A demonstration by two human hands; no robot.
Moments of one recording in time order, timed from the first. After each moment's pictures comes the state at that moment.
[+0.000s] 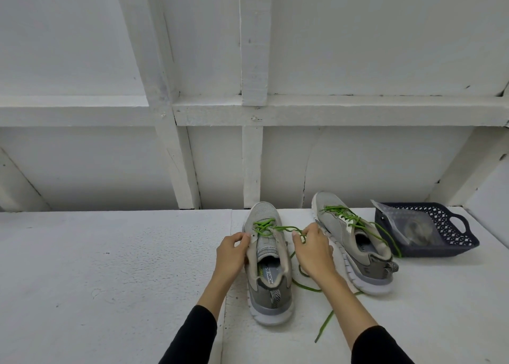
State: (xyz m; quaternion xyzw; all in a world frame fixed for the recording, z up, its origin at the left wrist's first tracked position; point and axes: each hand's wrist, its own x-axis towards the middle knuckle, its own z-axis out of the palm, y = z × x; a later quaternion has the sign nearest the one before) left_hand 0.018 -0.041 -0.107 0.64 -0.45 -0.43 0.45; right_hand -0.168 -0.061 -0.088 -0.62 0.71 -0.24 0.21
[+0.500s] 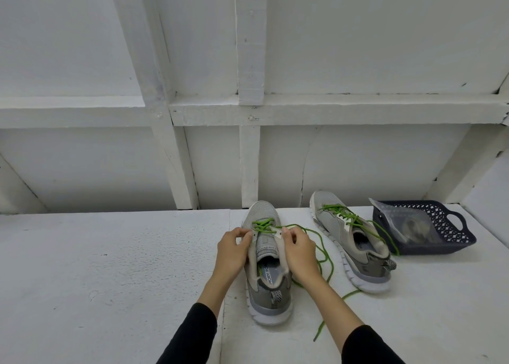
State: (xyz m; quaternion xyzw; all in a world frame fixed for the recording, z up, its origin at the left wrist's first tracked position) left_hand 0.013 -0.042 -0.096 0.65 -0.49 -0.38 0.44; right_hand -0.140 -0.051 -0.088 -0.56 0.65 -0.40 0.33
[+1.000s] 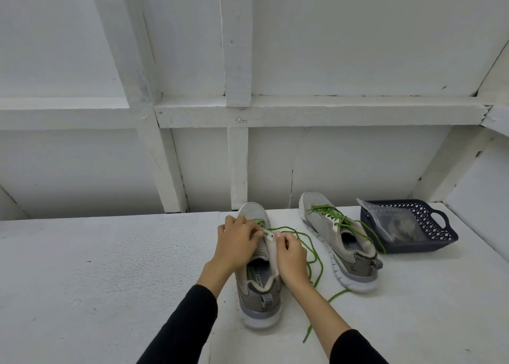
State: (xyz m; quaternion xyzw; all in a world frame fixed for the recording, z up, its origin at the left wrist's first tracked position) left_hand -0.008 -0.069 -0.074 0.65 -0.73 -0.14 0.19; right_hand -0.142 -0.045 -0.096 -0.52 0.65 -0.44 0.35
